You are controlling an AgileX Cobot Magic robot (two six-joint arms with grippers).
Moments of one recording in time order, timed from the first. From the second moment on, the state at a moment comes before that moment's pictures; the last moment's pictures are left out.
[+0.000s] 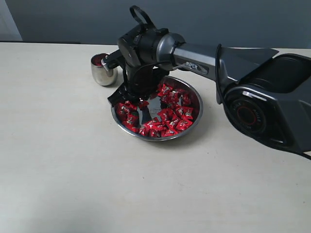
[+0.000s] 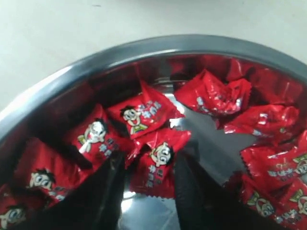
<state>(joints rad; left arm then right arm) -0.03 0.00 0.00 0.22 0.32 -0.06 0.70 2.48 -2.09 -0.19 0.98 0.14</state>
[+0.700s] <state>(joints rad) -0.03 0.00 0.00 0.22 0.32 -0.06 0.70 2.42 -2.09 -0.20 0.89 0.14</state>
